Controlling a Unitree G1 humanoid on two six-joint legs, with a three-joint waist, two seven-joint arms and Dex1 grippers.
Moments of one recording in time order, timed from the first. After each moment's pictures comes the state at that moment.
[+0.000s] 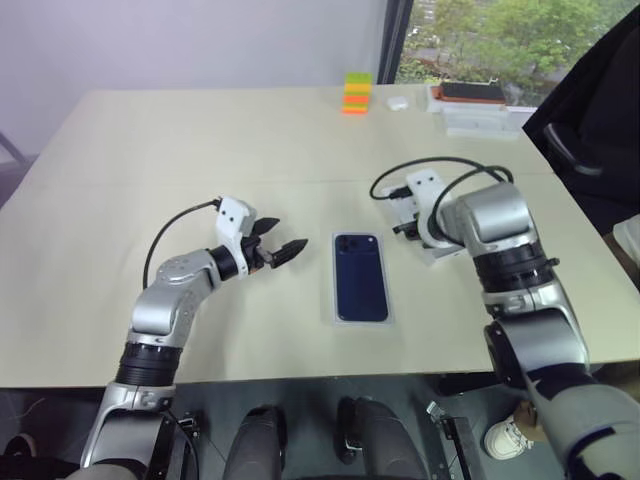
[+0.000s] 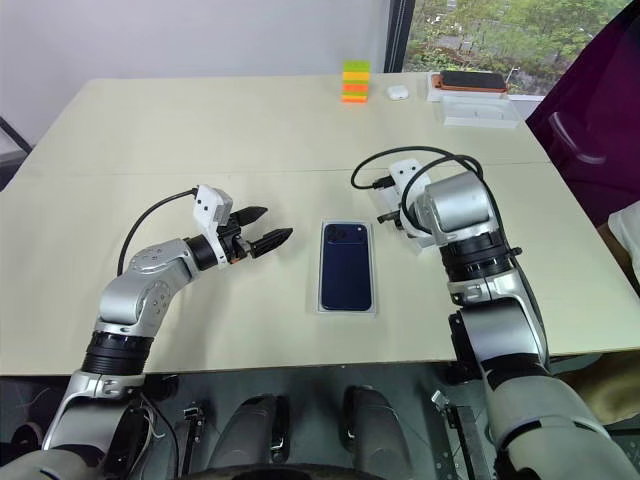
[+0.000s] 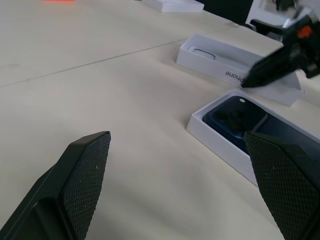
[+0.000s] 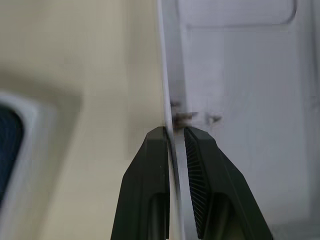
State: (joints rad) left arm -0.45 0.38 0.00 0.04 -0.40 0.48 -0.72; right arm -0.95 -0.43 0.15 0.22 0.12 1.48 0.30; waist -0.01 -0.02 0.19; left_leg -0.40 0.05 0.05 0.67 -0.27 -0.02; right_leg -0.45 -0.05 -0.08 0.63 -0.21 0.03
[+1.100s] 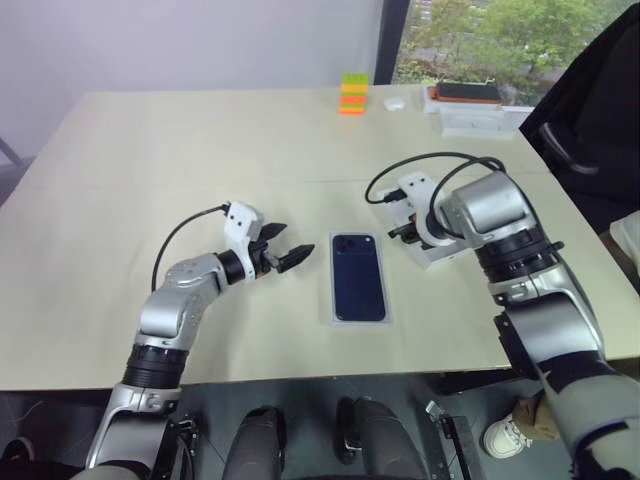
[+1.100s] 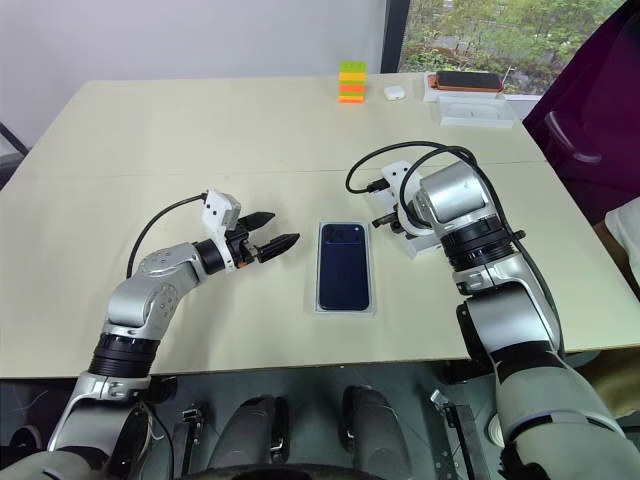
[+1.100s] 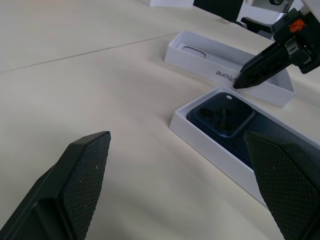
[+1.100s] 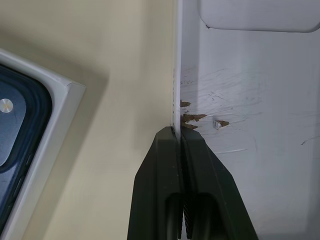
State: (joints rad) left arm -0.44 0.35 -0.02 0.04 -0.40 0.49 -0.71; right arm -1.06 -0.48 0.27 0.37 0.15 1.45 0.47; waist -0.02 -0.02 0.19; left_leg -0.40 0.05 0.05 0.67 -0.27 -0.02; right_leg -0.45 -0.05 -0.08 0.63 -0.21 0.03
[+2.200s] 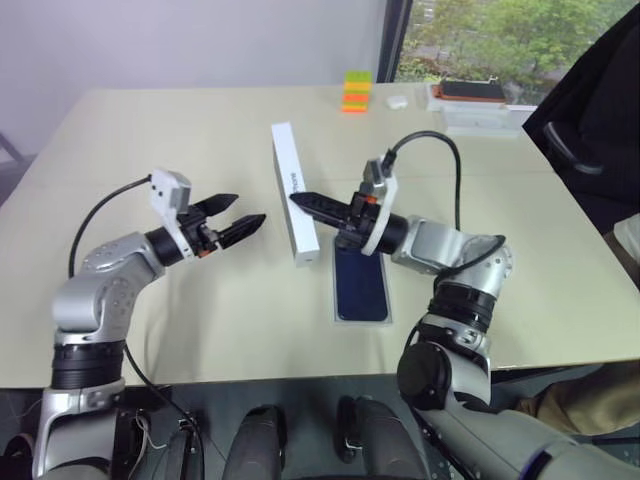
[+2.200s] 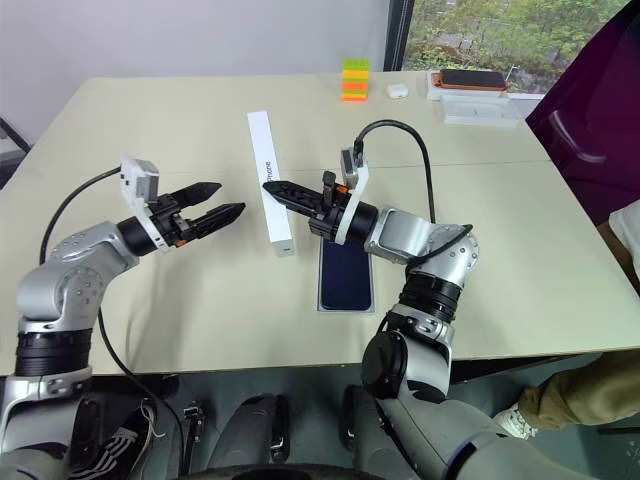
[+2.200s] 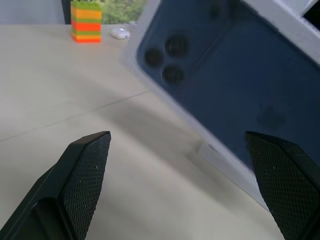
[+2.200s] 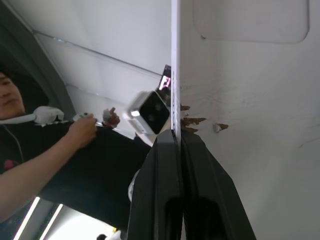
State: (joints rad) left arm -0.43 0.58 0.23 -0.06 -0.63 0.61 -0.82; right arm -0.83 0.14 -0.66 0.14 1.33 1.61 -0.04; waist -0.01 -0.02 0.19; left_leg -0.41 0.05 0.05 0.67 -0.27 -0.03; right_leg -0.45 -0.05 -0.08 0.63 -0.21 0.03
